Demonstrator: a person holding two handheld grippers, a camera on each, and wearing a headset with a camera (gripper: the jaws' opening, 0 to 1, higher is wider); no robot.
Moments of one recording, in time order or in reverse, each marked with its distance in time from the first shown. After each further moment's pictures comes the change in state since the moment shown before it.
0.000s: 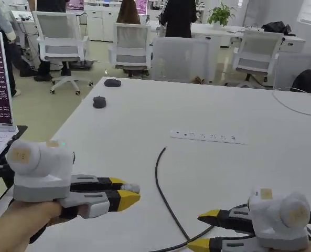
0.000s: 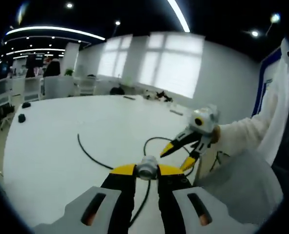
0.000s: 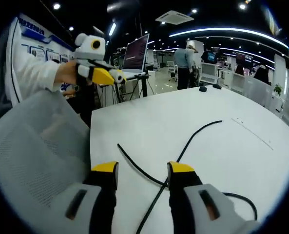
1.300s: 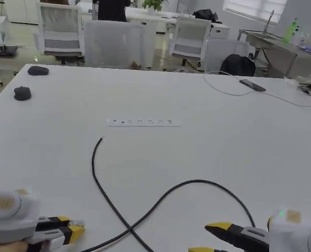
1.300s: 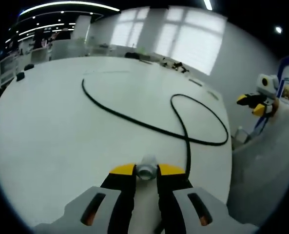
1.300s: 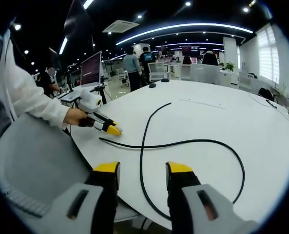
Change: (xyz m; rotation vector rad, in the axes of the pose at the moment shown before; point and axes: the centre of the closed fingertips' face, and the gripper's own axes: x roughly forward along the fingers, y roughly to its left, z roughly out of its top) left arm 0.074 0.049 -0.130 -0.061 0.224 0.069; right arm -0.096 0.005 -0.055 0.232 -0.024 -0.340
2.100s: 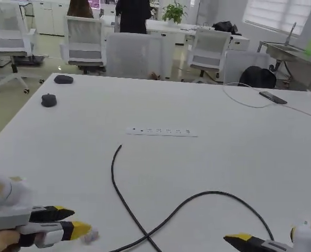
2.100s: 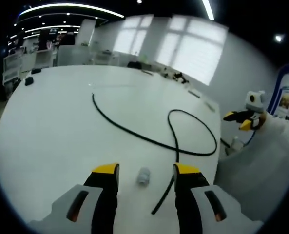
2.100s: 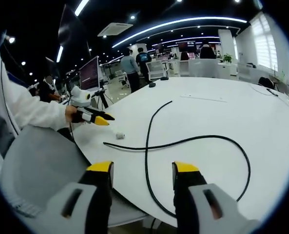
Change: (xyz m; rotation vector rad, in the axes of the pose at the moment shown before) left arm -0.079 0.002 0.042 -0.036 -0.085 -0.004; right arm -0.001 0.002 0.007 0.097 0.008 0.031
